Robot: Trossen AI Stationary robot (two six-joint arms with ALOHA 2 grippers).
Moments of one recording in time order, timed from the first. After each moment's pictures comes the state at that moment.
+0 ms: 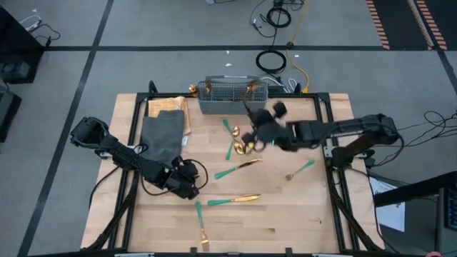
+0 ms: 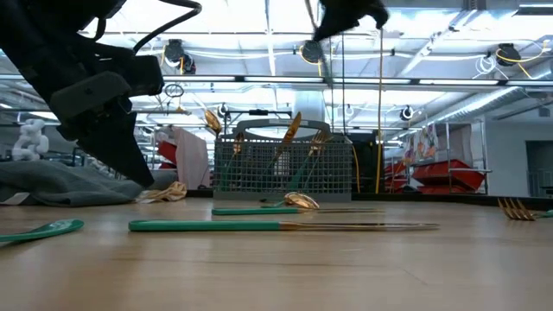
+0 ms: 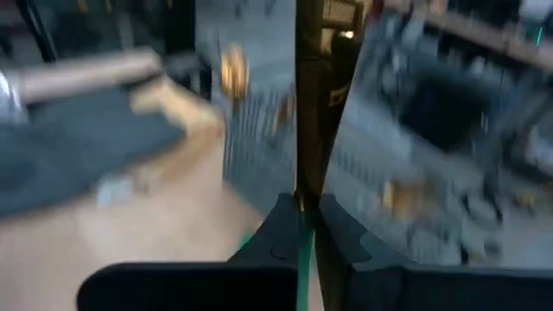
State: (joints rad) left arm -0.47 1.50 0.64 -0.24 -0.50 -0.86; right arm 0.05 1.46 1.30 -0.38 0.86 0.27
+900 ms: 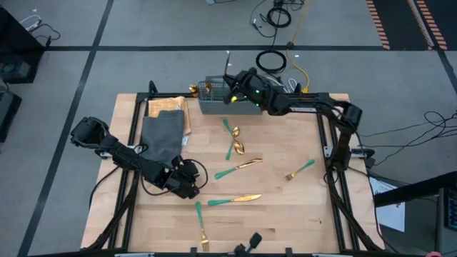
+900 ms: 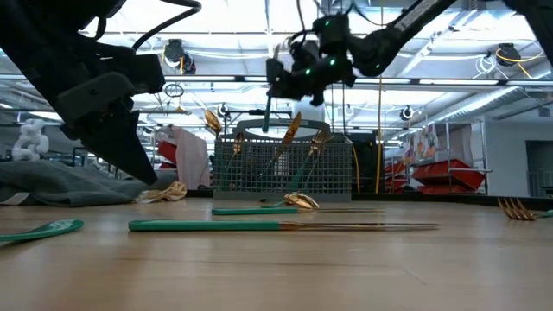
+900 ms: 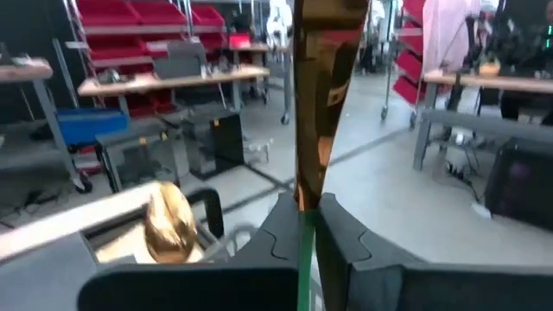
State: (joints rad) left arm -0.47 1.50 0.64 -0.24 -0.53 -0.86; right arm -0.47 1.87 1.26 0.57 0.23 0.08
